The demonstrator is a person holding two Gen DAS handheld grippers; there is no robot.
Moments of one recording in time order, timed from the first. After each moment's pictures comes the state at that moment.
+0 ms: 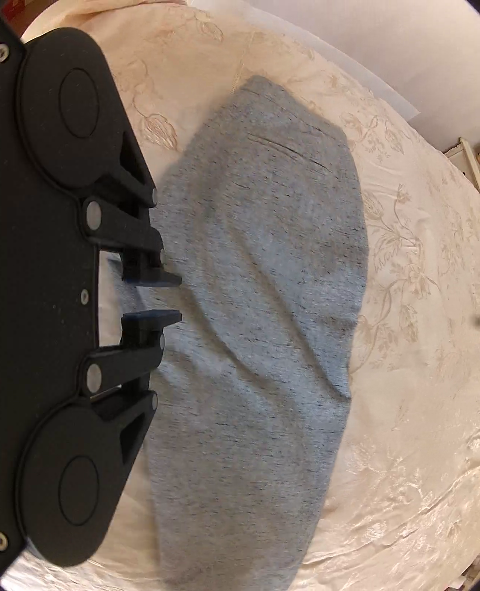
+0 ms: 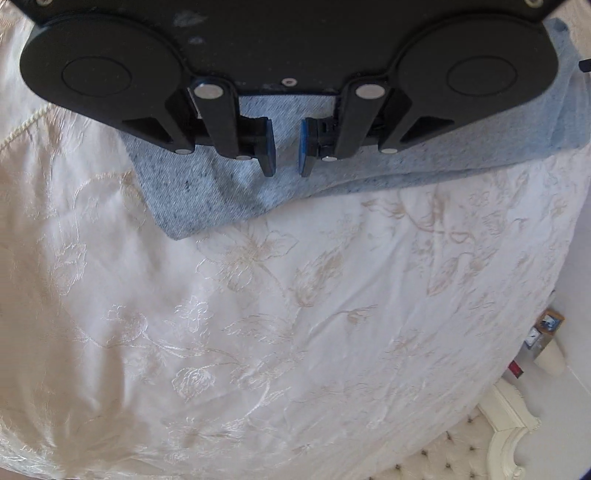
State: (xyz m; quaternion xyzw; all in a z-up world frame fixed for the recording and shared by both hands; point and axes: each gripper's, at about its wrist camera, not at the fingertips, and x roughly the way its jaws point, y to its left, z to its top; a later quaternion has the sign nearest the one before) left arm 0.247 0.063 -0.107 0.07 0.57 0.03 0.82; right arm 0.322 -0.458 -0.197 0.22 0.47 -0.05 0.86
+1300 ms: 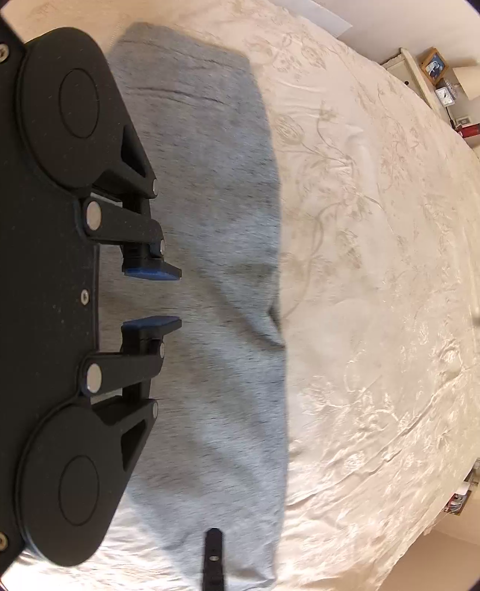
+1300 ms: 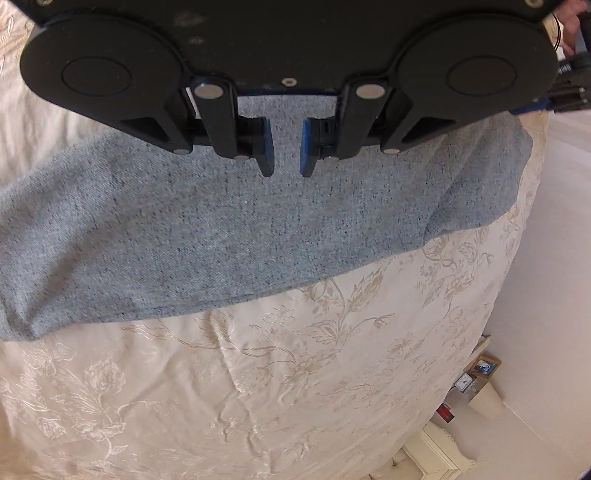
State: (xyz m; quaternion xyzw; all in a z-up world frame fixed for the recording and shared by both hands) left arm 0.328 0.081 -0.099 0.07 0.52 -0.14 0.84; right arm 0.321 -0.234 -0.181 0.23 0.50 0.04 0.83
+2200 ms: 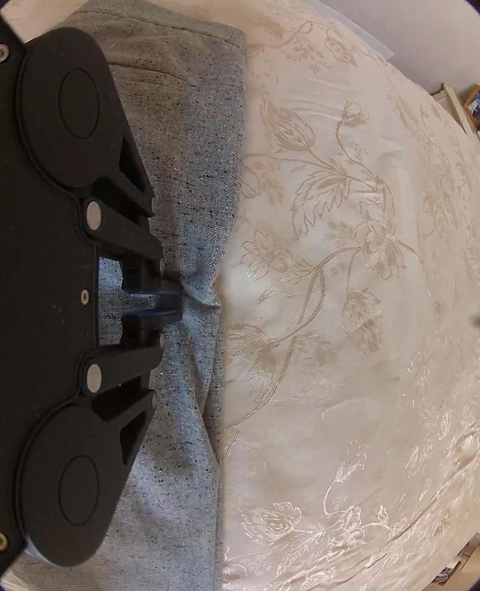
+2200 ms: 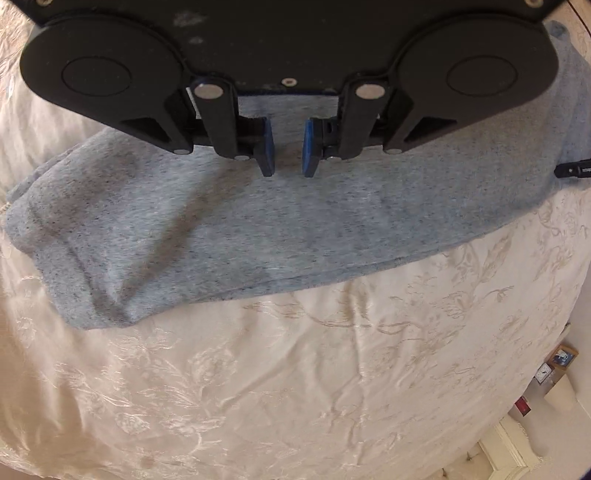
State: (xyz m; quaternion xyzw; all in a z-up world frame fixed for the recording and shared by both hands) left arm 0.395 0.094 -0.174 0.06 0.55 -0.04 0.83; right arm 0.324 -0.336 -0.222 0.18 0.52 -0.11 0.83
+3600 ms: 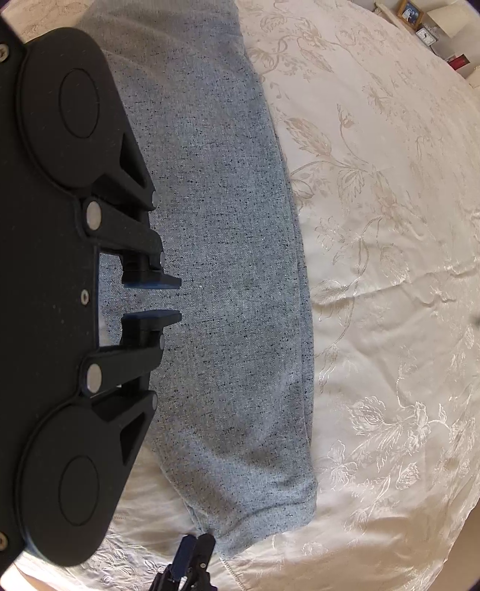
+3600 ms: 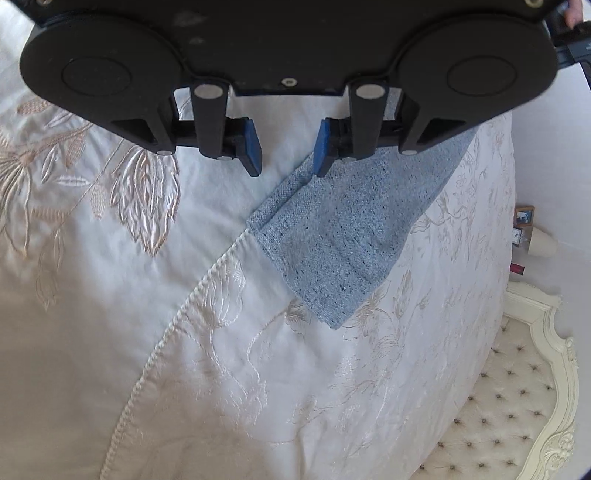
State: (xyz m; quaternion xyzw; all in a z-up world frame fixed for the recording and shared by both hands) left arm 0.259 -0.201 -0.116 0.13 0.57 -0.14 0.80; right arm 0.200 -0.541 -0.240 0.47 0.44 -0.10 0.76
